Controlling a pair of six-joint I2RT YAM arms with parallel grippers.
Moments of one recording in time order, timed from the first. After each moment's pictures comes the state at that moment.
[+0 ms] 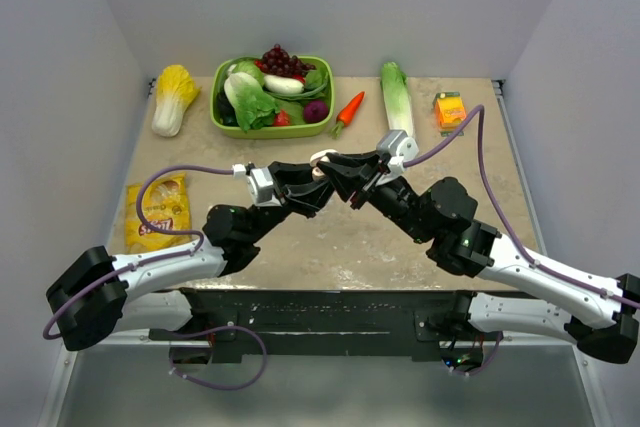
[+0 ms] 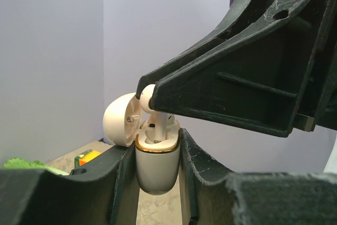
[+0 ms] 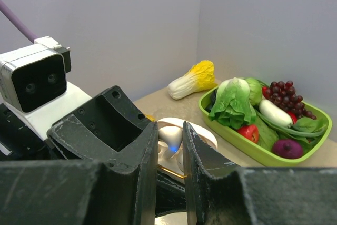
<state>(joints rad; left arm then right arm) -0.94 1.19 0.55 1.28 0.11 -0.17 1.10 0.95 0.97 0.23 0.22 0.00</state>
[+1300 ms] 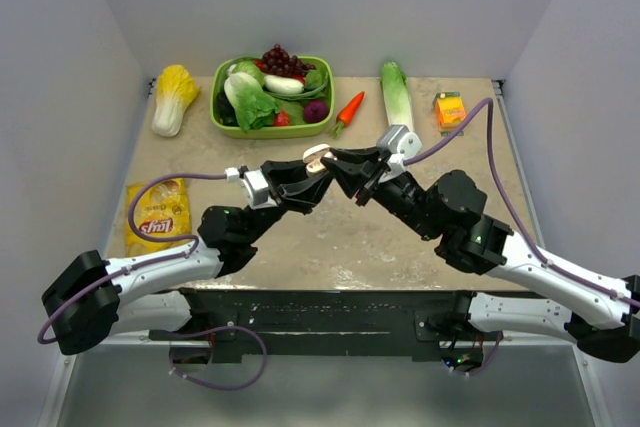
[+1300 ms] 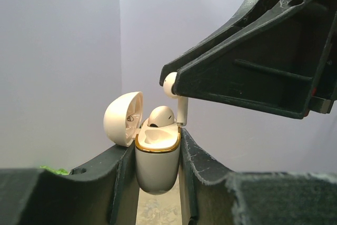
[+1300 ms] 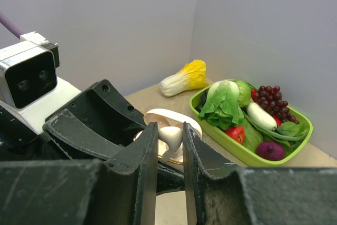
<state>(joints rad) -0.94 1.15 0.55 1.27 0.07 -0.09 1.11 0.96 1.08 0.10 0.22 -0.08</state>
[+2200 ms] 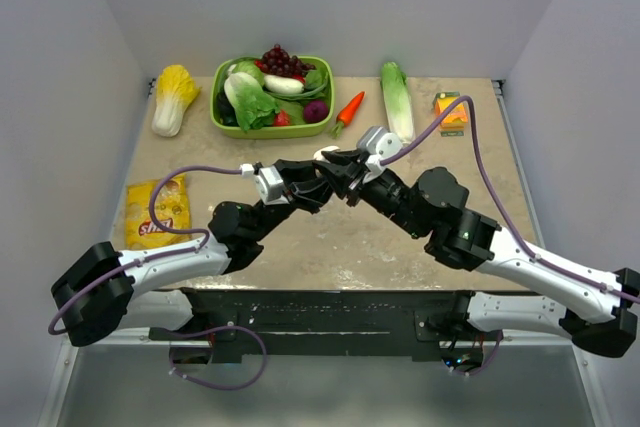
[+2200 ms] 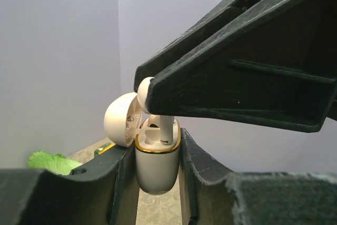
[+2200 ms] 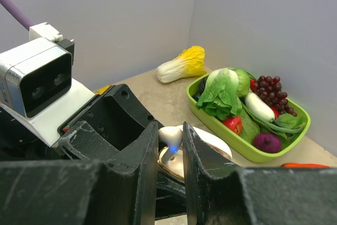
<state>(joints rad) -0.94 1.23 0.57 1.26 0.07 -0.09 1.12 1.01 1.09 0.07 0.22 -0.11</state>
